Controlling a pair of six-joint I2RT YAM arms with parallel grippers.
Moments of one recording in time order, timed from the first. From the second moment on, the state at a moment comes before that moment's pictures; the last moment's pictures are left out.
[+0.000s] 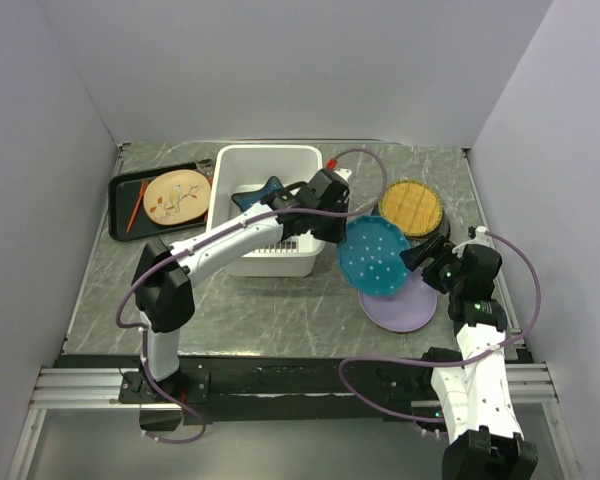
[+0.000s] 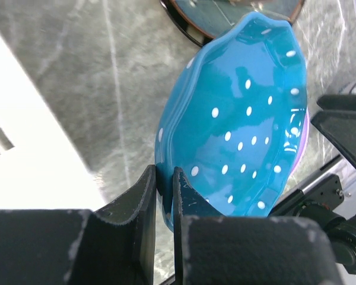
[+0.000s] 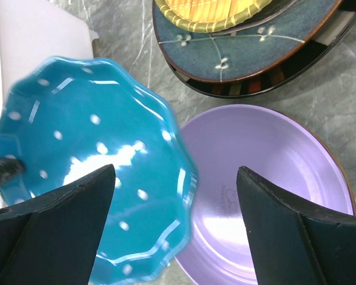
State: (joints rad) left arm -0.90 1.90 1.76 -0.64 -0.01 -0.55; right arm -0.22 0.66 0.48 -0.36 -0.36 0.57
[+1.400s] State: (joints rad) left arm -0.62 1.64 1.68 -0.68 -0.02 -0.51; right arm -0.22 0.67 0.48 -0.33 -0.43 0.58
